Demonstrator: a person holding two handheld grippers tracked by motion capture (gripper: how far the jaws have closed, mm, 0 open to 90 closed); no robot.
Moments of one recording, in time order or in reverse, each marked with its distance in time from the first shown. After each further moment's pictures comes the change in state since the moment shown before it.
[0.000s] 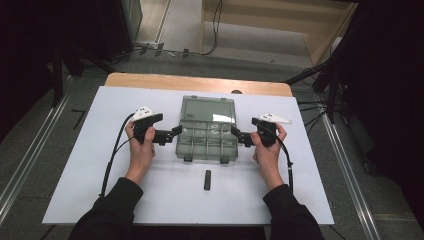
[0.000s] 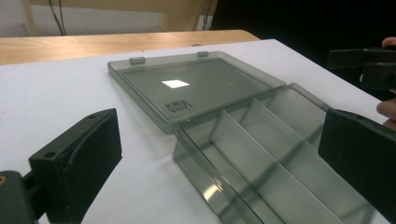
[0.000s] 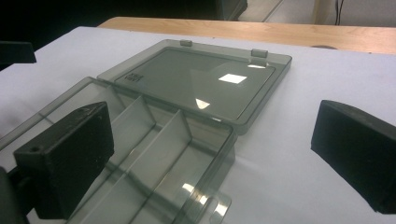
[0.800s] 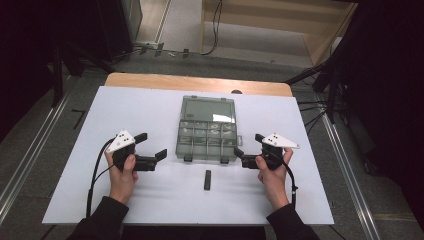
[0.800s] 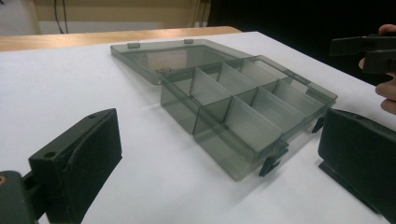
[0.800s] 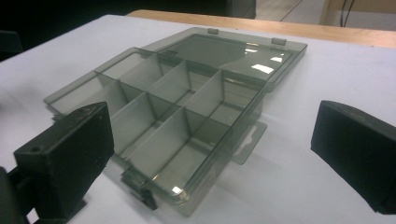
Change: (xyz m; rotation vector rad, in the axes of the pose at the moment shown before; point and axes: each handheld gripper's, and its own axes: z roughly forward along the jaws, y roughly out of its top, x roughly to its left) left arm -0.021 -0.042 -0.075 -0.036 0.011 0.060; right arm 0.031 -0.036 -0.050 -0.031 0.023 -0.067
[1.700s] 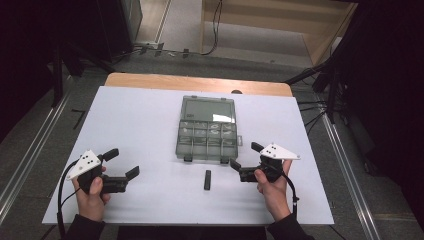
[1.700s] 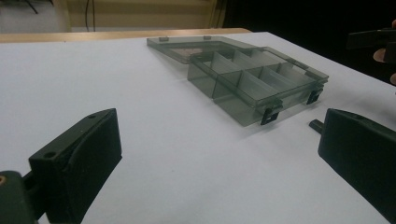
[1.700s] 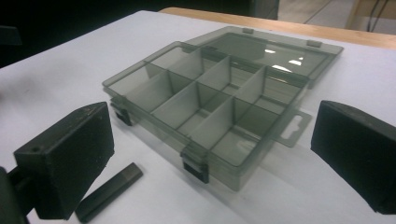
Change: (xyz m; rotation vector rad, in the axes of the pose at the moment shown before) left arm 0.005 -0.024 -0.079 -0.033 0.062 -0.004; right arm 0.030 -0.004 -0.022 0.005 0.076 -0.061
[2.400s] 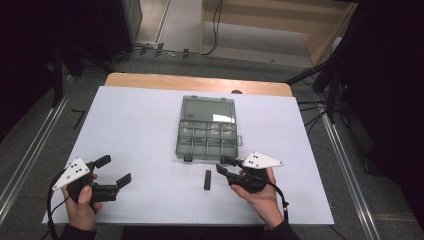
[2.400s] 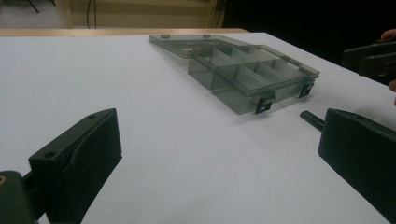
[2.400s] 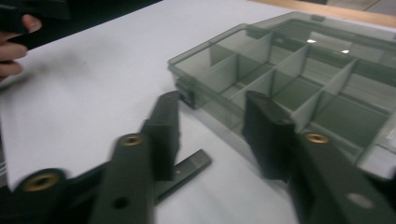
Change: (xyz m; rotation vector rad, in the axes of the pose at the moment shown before) left arm 0.000 -0.010 -0.023 -0.008 -0.009 -0.015; right arm 0.041 -0.005 0.012 0.067 0.148 -0.070
